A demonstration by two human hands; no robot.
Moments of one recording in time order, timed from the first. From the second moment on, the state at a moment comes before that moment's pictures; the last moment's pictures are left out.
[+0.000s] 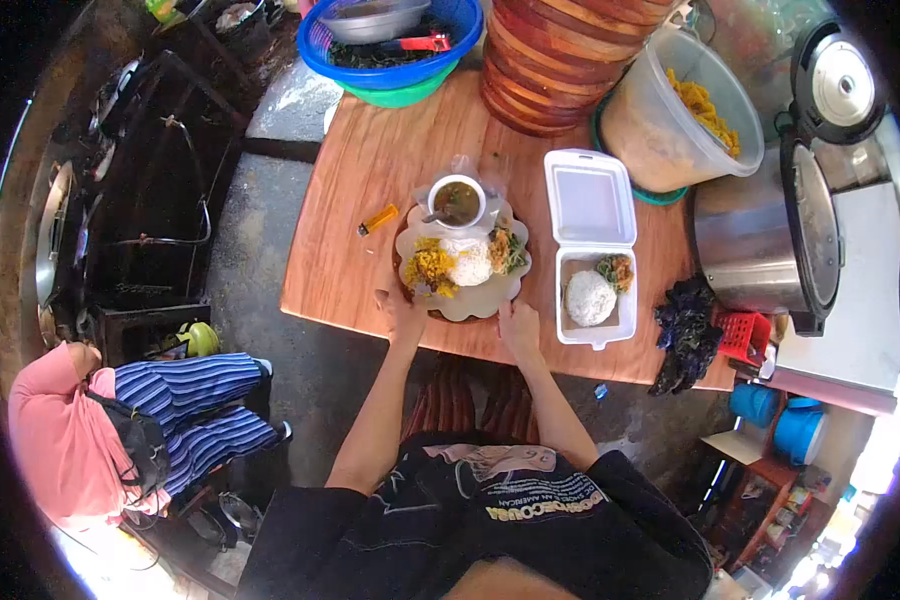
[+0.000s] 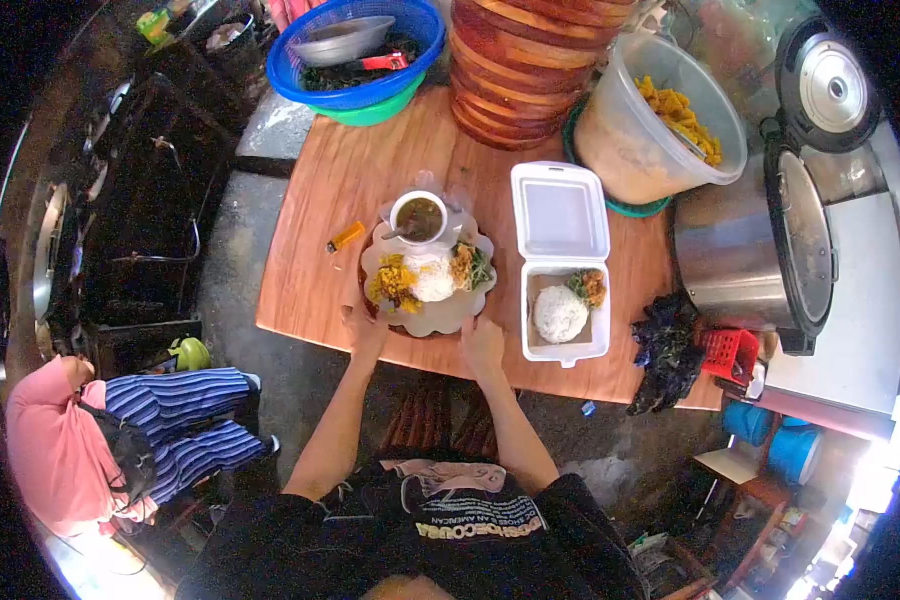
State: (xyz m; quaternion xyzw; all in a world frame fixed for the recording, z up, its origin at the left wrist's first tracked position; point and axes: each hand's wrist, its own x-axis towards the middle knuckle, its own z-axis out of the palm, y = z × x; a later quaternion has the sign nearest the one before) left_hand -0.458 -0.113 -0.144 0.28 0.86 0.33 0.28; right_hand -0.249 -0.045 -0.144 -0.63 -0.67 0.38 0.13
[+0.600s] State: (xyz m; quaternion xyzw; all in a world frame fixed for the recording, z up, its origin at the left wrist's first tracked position) left_hand -0.387 -0.260 -0.157 -0.04 0.40 0.57 0.72; right_hand -0.169 -0.175 -0.110 -0.64 -0.55 0.53 0.11
